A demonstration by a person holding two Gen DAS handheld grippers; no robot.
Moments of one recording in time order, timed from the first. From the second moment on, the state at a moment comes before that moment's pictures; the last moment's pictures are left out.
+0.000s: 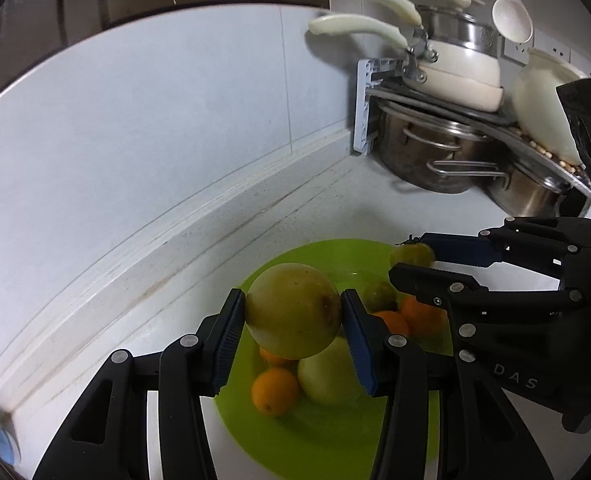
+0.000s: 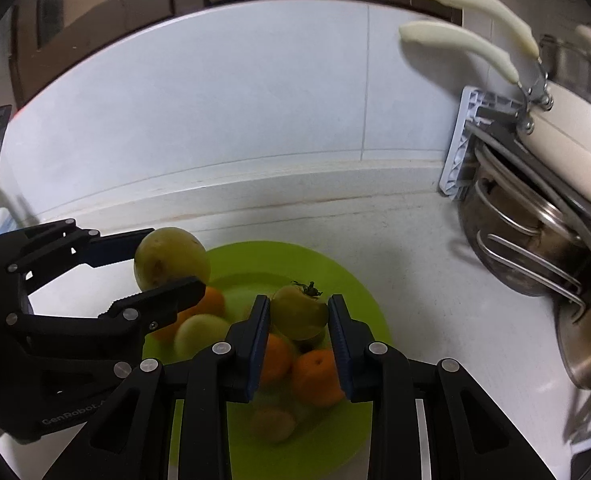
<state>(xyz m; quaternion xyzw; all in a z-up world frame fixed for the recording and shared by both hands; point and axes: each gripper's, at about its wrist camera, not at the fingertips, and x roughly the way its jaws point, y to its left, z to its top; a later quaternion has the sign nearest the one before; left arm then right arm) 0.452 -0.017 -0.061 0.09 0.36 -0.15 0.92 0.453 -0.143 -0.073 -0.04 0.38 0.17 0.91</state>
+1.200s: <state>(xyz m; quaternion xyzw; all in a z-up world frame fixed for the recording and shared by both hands) 0.420 0.023 -0.050 0.05 0.35 -0.09 0.93 0.457 -0.138 -0.078 -0.03 0.39 0.17 0.91</state>
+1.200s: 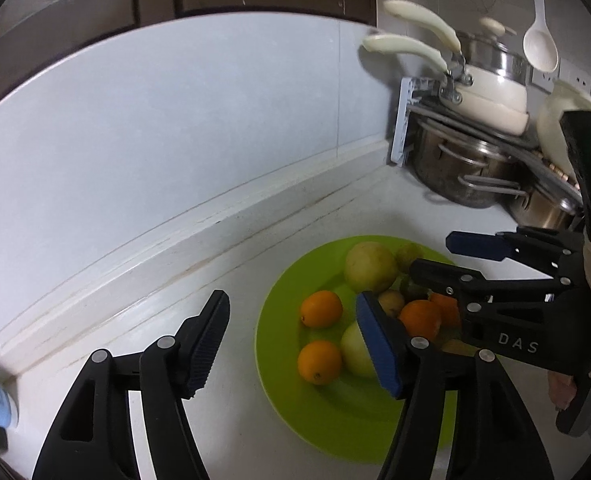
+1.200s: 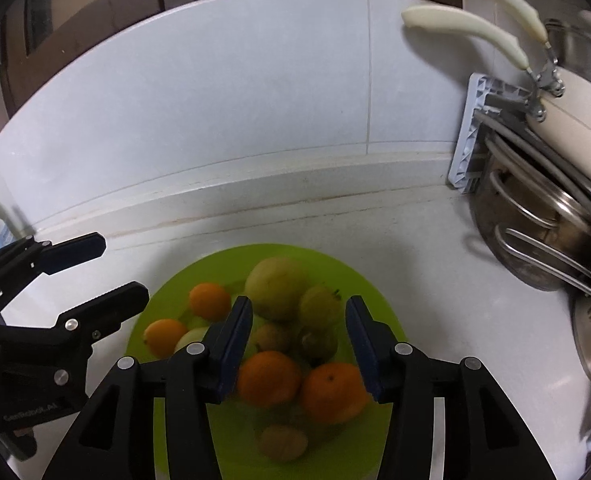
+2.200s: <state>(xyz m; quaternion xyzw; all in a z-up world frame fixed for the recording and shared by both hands) 0.224 0.057 0.024 0.05 0.25 -0.05 0.97 0.238 -0.131 0.001 -0.02 0.28 0.09 0.96</state>
